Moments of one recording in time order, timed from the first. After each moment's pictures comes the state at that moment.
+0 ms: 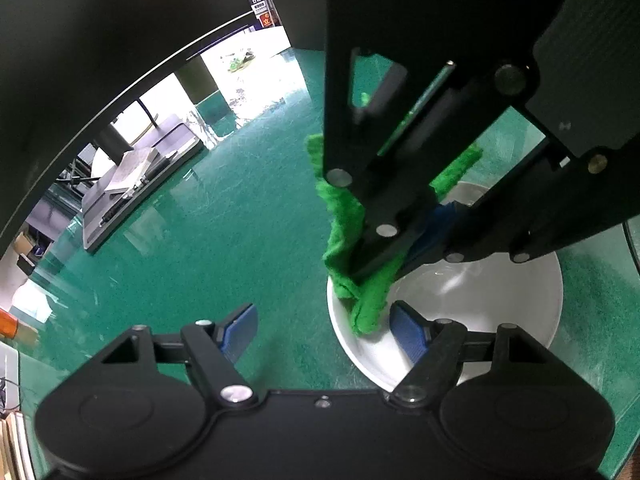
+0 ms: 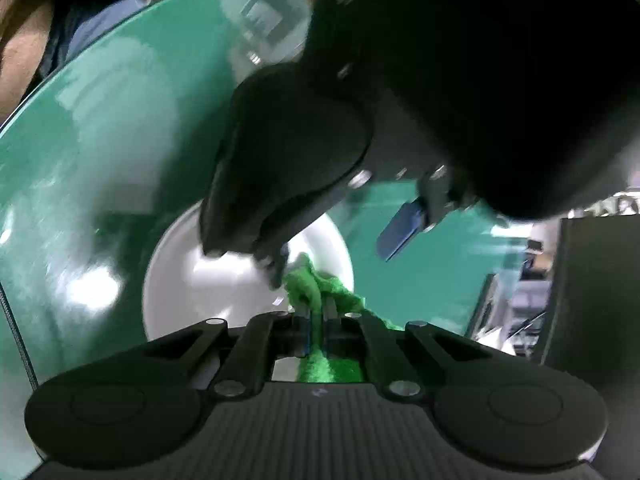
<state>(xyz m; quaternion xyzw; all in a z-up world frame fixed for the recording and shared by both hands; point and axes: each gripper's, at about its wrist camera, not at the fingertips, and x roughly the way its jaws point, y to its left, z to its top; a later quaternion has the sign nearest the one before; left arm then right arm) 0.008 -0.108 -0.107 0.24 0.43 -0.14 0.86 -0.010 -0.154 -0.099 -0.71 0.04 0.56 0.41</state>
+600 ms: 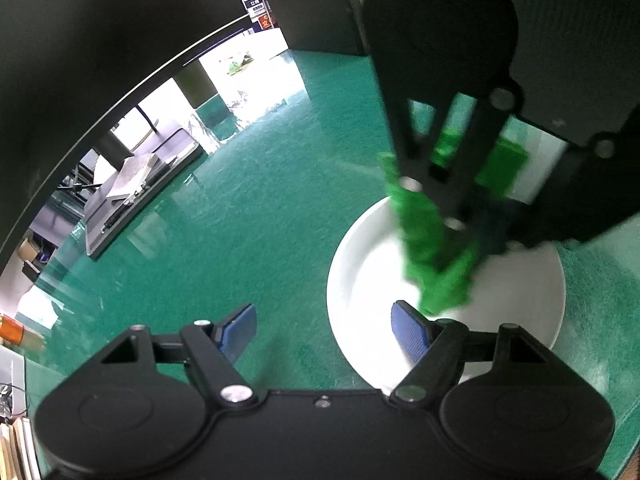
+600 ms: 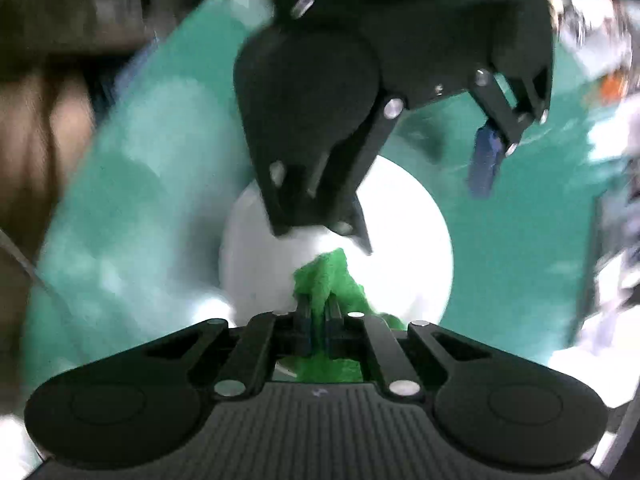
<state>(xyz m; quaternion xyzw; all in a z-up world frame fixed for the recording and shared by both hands) 0.009 -0.112 -0.108 0.25 0.43 -0.14 0.86 -0.001 -0.158 -0.098 -0.68 0.17 0.59 0.40</state>
